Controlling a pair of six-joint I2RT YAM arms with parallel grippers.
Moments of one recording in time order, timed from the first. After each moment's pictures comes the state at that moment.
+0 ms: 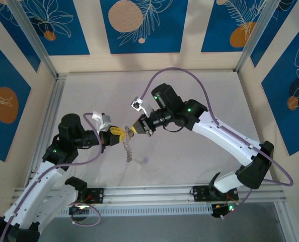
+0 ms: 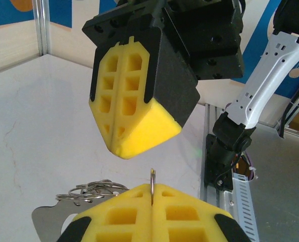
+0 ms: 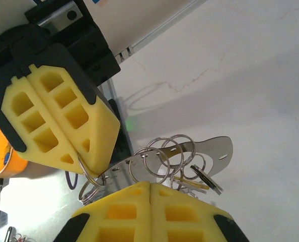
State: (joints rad) left arm -0.41 0.71 0.74 -0.30 0.91 0.01; right arm 0.86 1.44 1.48 -0.77 -0.57 0.13
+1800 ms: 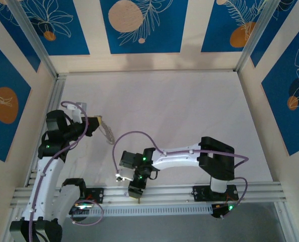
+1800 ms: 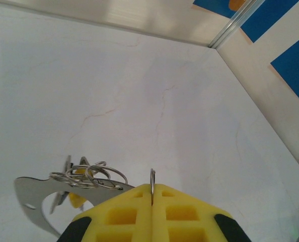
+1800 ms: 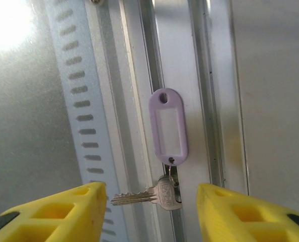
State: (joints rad) left arm 0.02 0.77 0.73 -0.44 0.67 -0.23; right arm 1.34 1.79 1.12 -0.66 -0.47 0.04
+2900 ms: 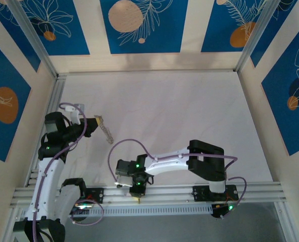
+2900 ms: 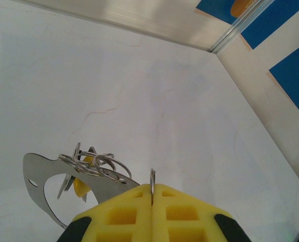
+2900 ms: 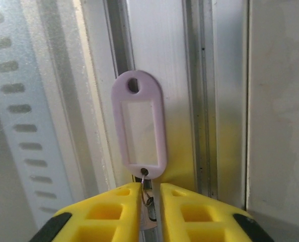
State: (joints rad) left arm 0.08 0.76 0.69 -0.41 0.72 -0.26; right arm 1.41 1.89 1.17 -0.71 -0.31 0.00
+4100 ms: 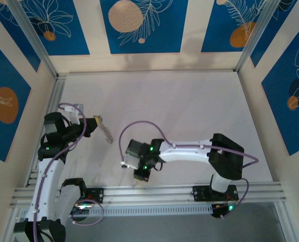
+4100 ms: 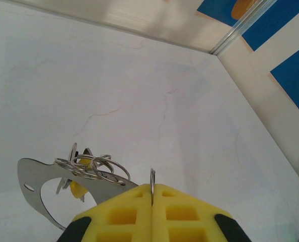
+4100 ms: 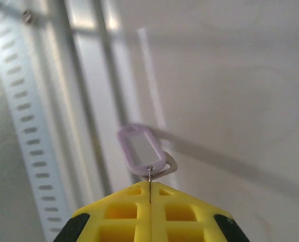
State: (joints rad) left arm 0.08 0.75 0.69 -0.42 0.72 -0.26; right arm 1.20 1.69 1.10 -0.69 -0.34 -0.03
